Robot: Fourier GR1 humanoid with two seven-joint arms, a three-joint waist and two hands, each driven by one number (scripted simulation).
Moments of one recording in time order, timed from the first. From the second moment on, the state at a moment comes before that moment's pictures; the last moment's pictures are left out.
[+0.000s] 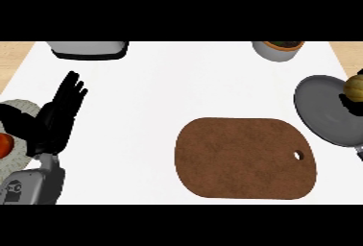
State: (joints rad) left arm -0.20 0.18 0.08 -1.58 0.13 0.07 0.25; right arm -0.49 -0.56 -0.39 -1.00 0.83 -0.08 -0.33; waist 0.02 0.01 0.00
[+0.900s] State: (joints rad) left arm -0.21 0.17 0.06 -1.60 0.11 0.06 0.25; right arm -0.70 -0.62 -0.45 -0.27 0.85 -0.19 -0.50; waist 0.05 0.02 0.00
